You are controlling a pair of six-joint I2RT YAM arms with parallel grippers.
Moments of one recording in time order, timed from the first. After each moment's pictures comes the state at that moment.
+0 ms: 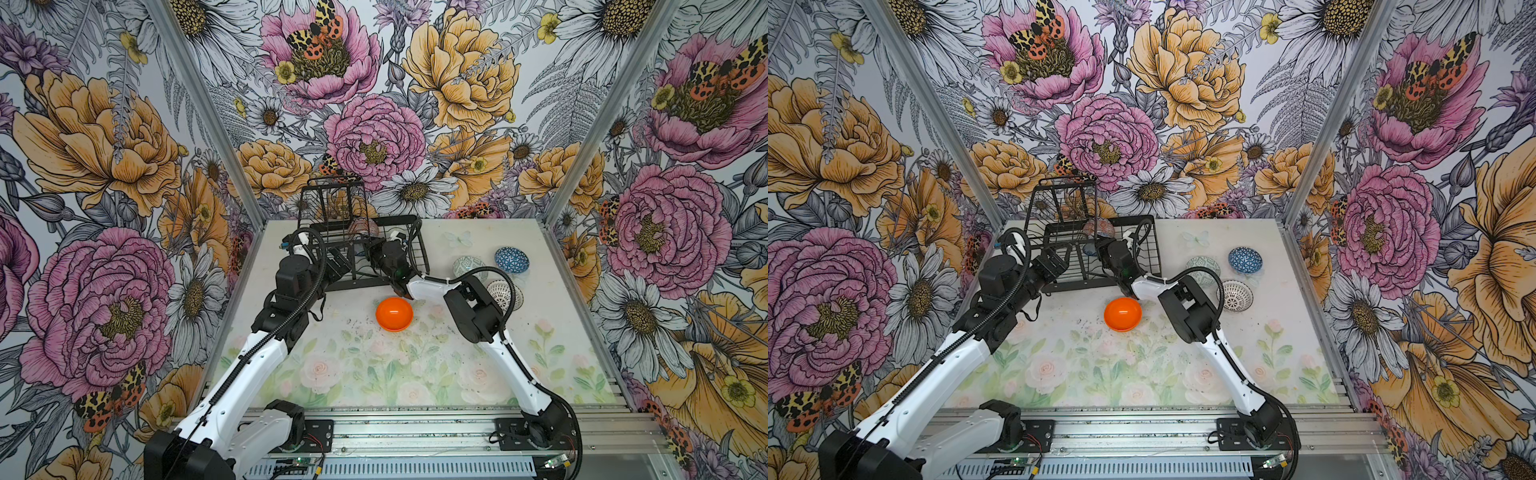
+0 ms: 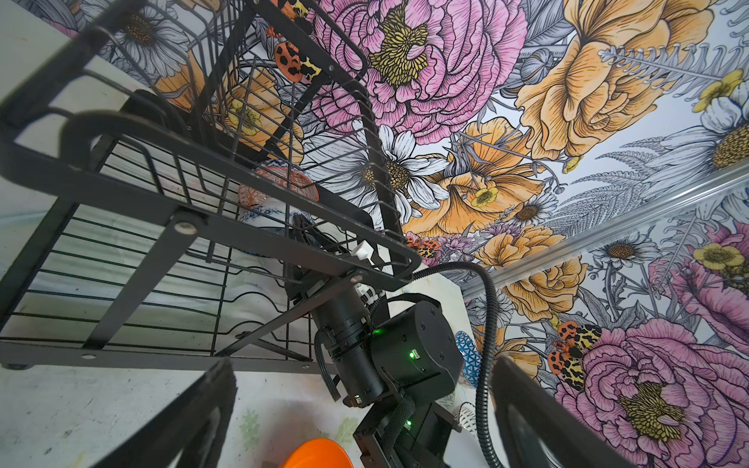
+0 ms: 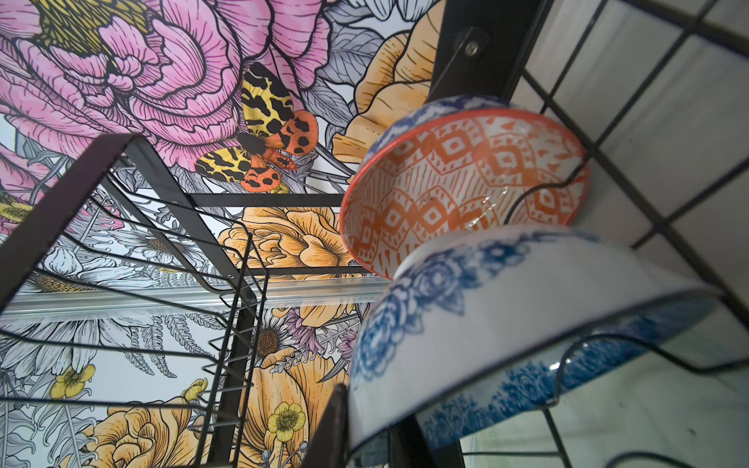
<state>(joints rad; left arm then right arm) -0.29 1.01 0.81 -0.09 0.02 -0.80 0.69 2.59 1.92 0.60 0.05 1.58</state>
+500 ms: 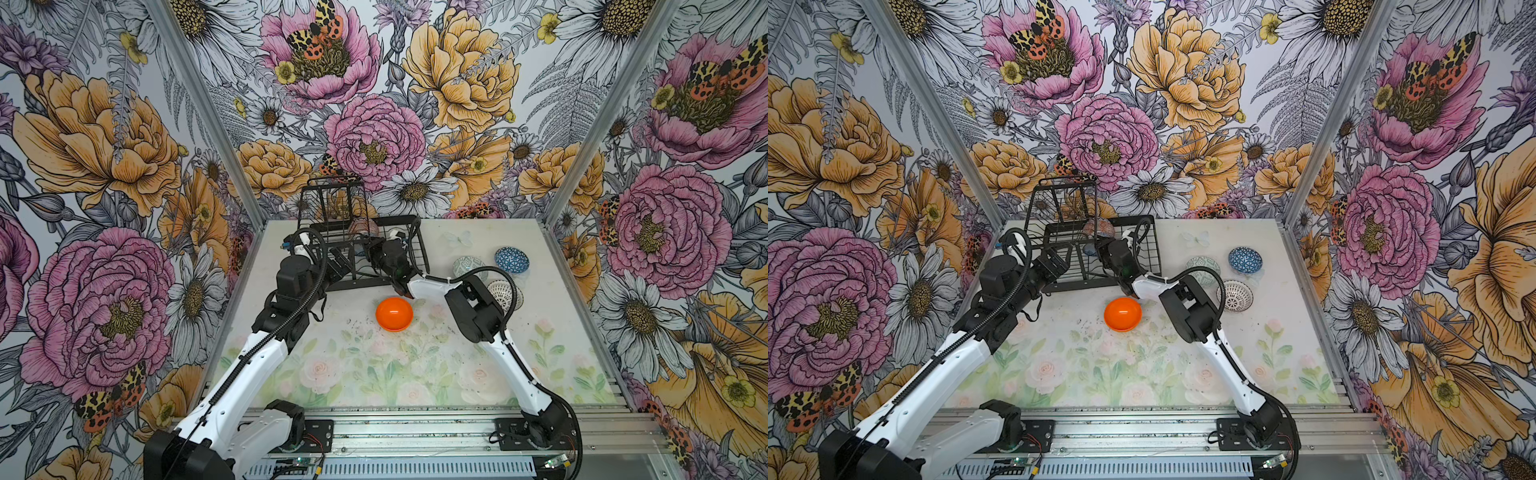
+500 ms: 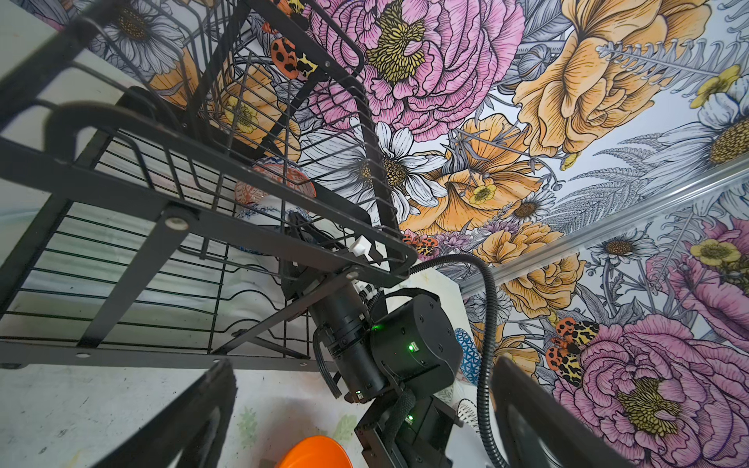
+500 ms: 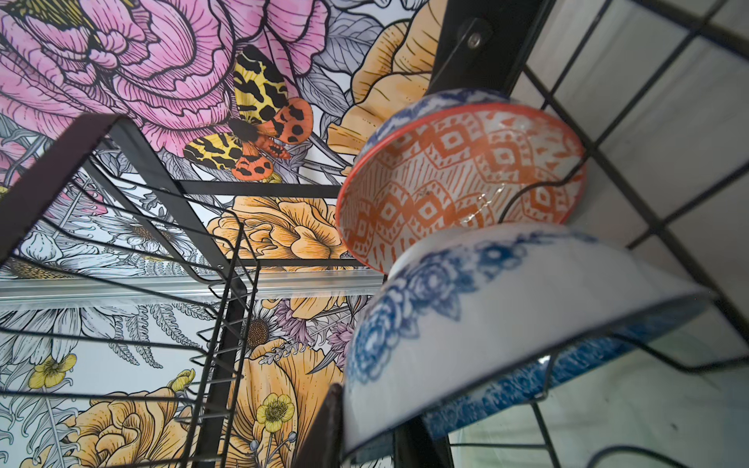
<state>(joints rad) -0.30 1.01 0.81 -0.09 0.02 -0.80 0.68 2.58 1.92 0.57 0.03 1.54</state>
